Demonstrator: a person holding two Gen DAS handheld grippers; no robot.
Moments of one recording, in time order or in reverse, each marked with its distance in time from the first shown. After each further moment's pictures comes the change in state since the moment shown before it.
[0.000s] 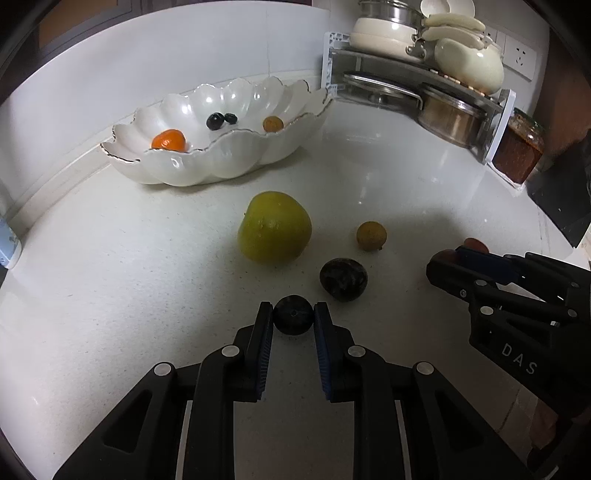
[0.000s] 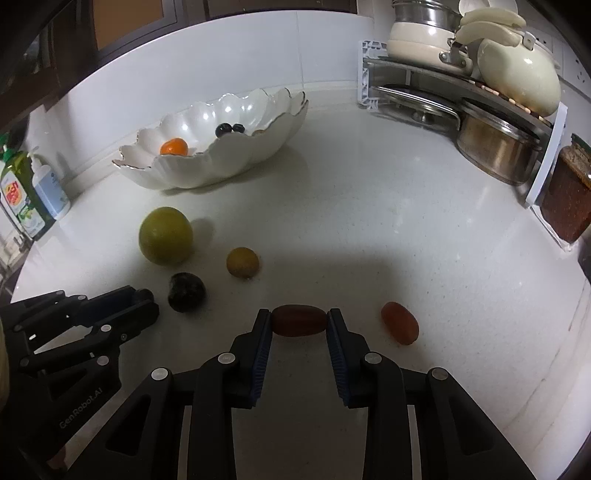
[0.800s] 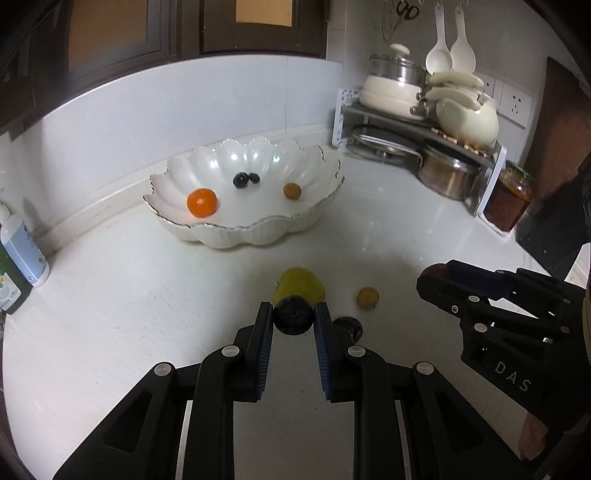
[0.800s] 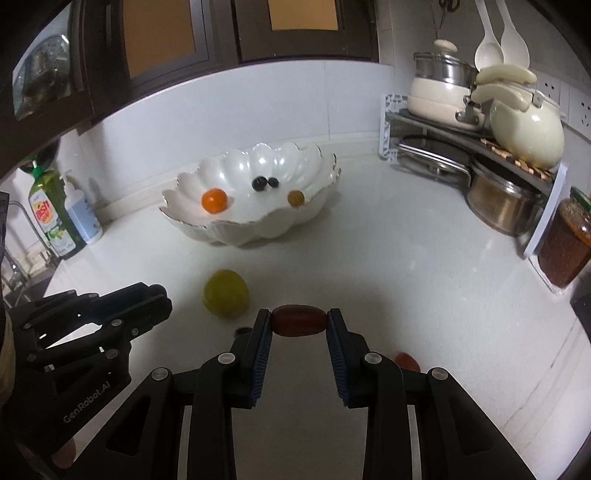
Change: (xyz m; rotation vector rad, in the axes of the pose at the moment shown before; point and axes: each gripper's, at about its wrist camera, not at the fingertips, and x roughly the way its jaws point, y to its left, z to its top) left arm -0.064 0.019 0.026 -0.039 -0.147 0.014; right arm -0.055 0.026 0.031 -0.042 -0.128 0.056
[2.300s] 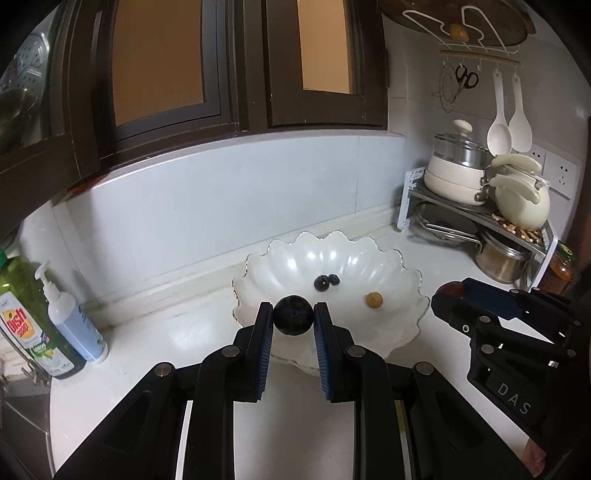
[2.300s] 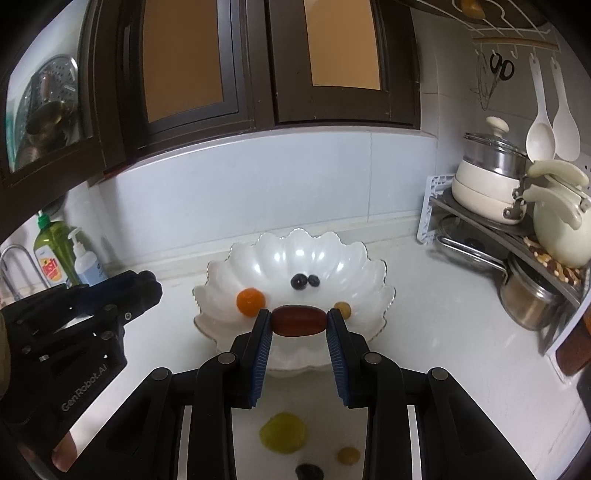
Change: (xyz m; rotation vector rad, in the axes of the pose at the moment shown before) left arm -0.017 0.078 0.101 -0.032 -0.189 0.156; right arm 0.018 0.061 0.112 -0.048 -0.156 0.030
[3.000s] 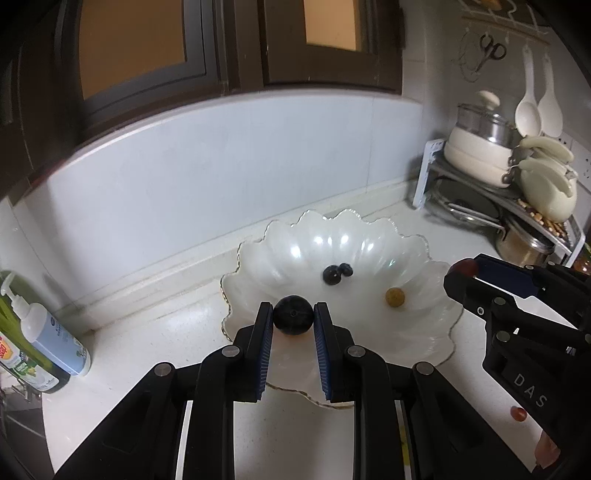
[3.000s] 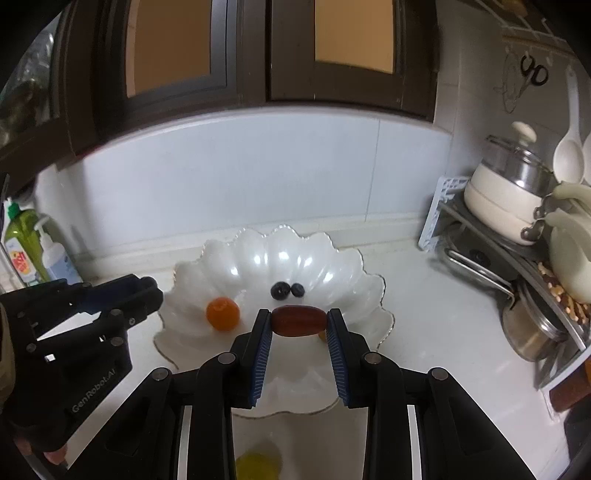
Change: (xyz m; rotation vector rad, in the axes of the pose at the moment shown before) left arm 0.077 0.003 0.019 0.007 0.147 -0.003; right arm 0.064 -0.012 0.031 -0.067 0.096 -0.044
